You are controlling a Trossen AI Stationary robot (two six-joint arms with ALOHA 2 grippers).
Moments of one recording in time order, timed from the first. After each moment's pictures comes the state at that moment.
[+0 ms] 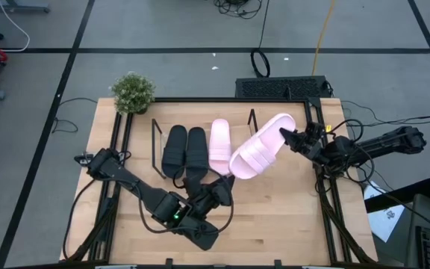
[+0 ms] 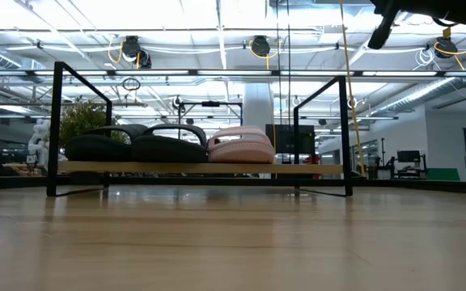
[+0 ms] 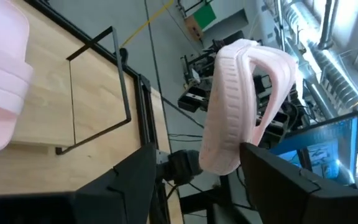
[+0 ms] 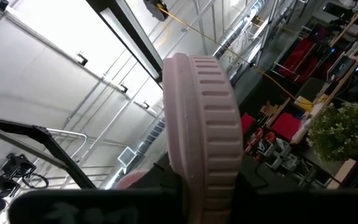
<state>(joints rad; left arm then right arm) -0.55 2.01 2.01 -0.69 -1.28 -1.82 0.16 0.76 0.23 1.13 0.44 0.78</state>
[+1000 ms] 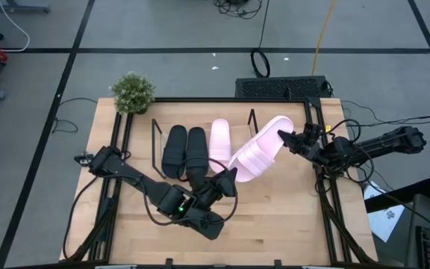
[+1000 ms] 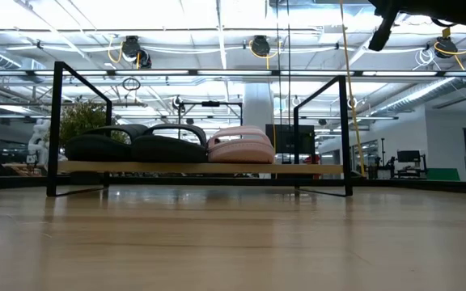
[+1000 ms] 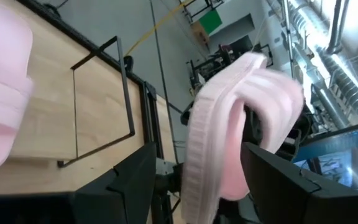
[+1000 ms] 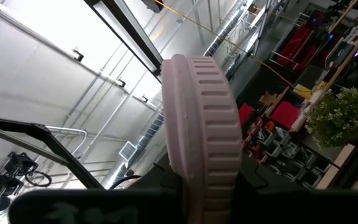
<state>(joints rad) -0.51 2.01 2.01 -0.70 -1.26 -1.81 0.16 0.75 0.23 1.09 0.44 0.83</state>
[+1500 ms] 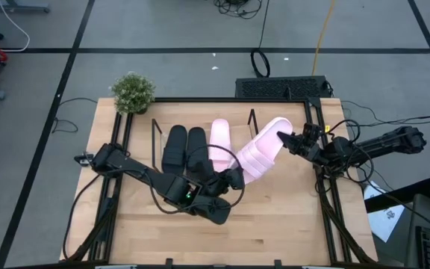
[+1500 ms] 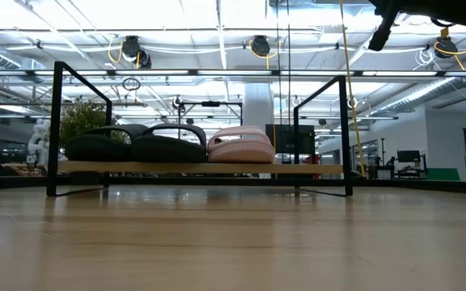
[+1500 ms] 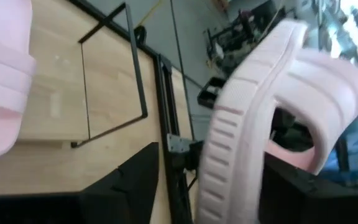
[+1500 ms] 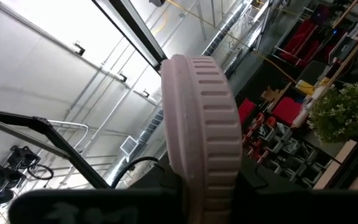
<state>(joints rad) -0.43 2.01 2.01 -0.70 -1.06 -1.76 0.17 0.75 0.23 1.08 0.41 0.83</state>
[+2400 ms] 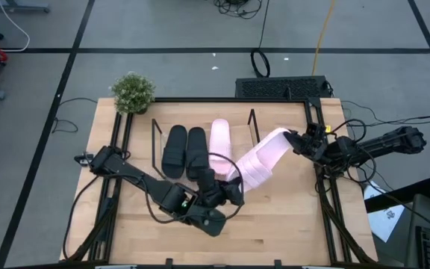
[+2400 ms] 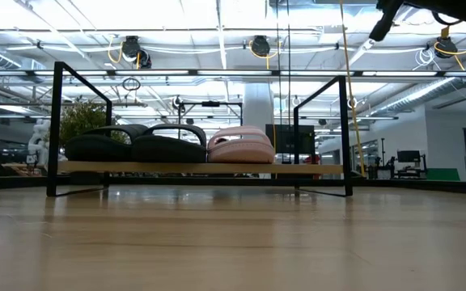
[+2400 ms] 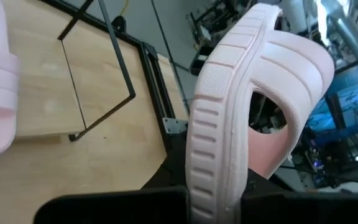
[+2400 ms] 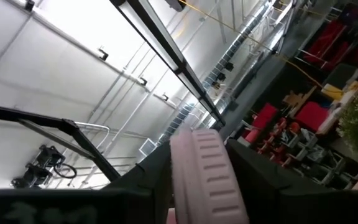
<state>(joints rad) -0.50 2.01 2.01 -0.64 -1.04 -1.58 0.17 0.73 0.23 1.15 0.38 0.81</state>
